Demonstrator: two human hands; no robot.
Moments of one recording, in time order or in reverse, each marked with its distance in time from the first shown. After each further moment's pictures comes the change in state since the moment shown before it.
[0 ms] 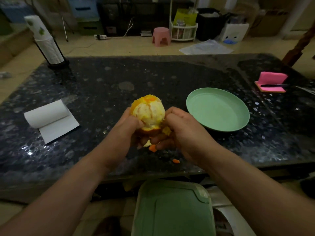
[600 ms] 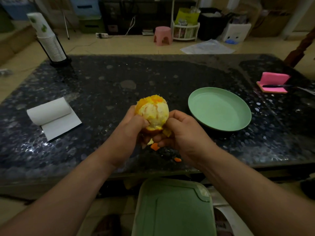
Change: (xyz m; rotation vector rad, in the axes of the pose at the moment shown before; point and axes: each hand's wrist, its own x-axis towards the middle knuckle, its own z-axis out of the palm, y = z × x) left_hand -0.002 0.000 0.004 0.021 0.022 0.012; right_hand 0.004 0.013 0.007 0.098 0.053 -0.010
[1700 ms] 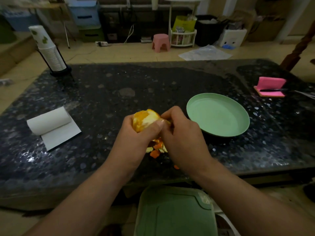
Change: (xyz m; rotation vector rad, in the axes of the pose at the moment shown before) left_hand -0.004 0.006 0.023 -0.038 0.261 -0.038; right_hand 0.000 0.003 -0.004 -0.845 0.296 -0.523
